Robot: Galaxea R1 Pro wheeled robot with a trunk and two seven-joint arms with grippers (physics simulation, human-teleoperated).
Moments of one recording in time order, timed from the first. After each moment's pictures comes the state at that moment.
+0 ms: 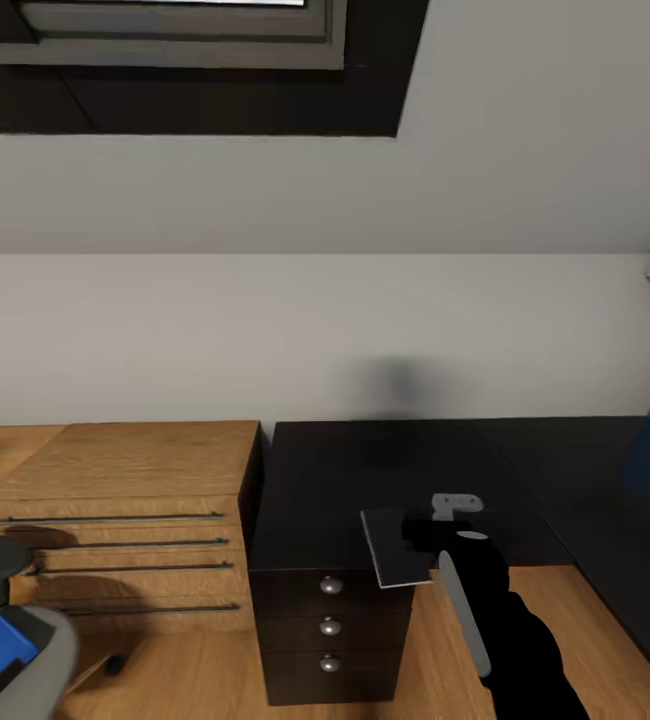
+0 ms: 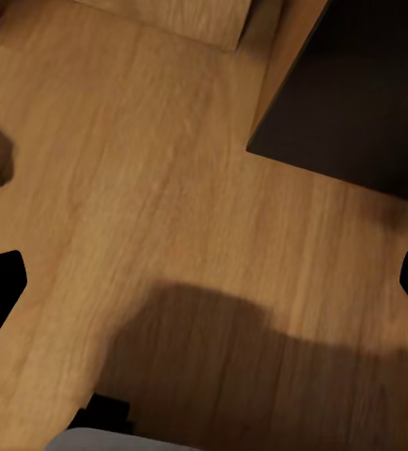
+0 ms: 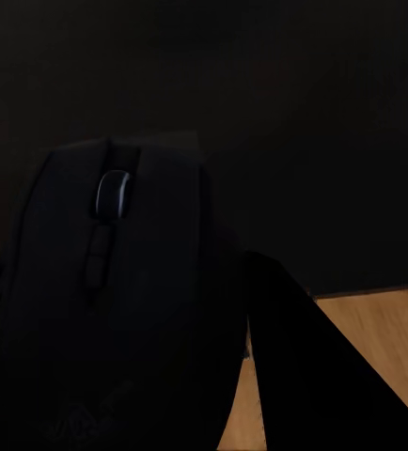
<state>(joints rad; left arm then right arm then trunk) -0.06 0.00 -0.25 -0.31 0.54 -0.41 0.03 -0.37 0.10 0.06 -1.41 -0.05 0.83 -0.23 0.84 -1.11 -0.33</state>
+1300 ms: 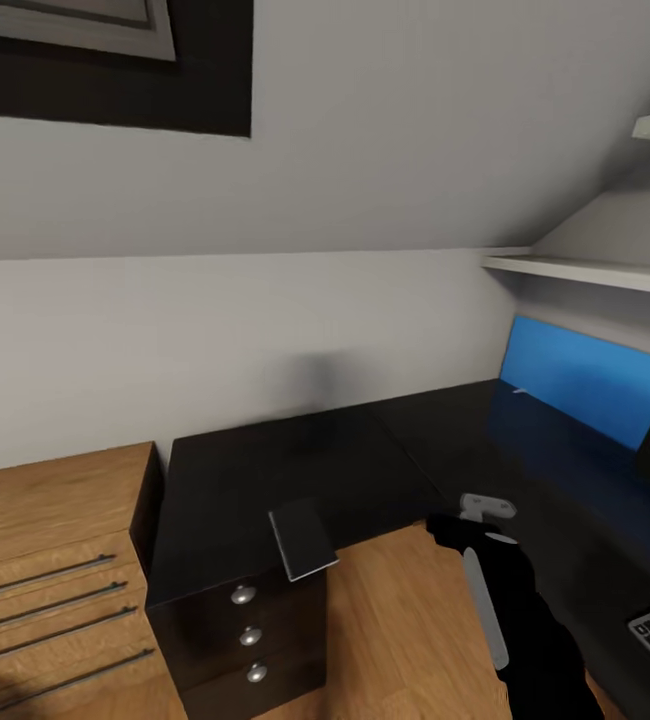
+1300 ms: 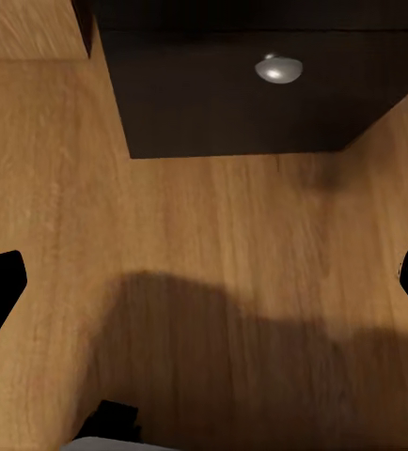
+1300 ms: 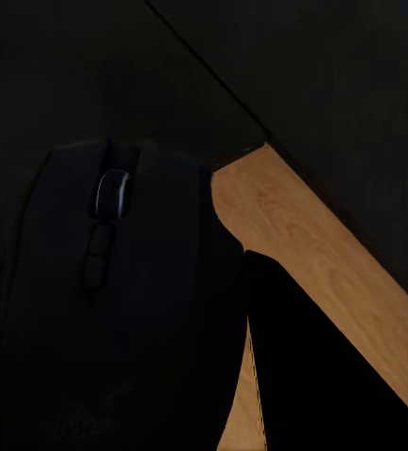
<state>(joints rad) -0.08 0.00 -0.29 -0.39 0.50 -0.30 0.11 -0.38 0.10 -0.08 -1.40 -0.05 0.76 -0.23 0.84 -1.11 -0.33</state>
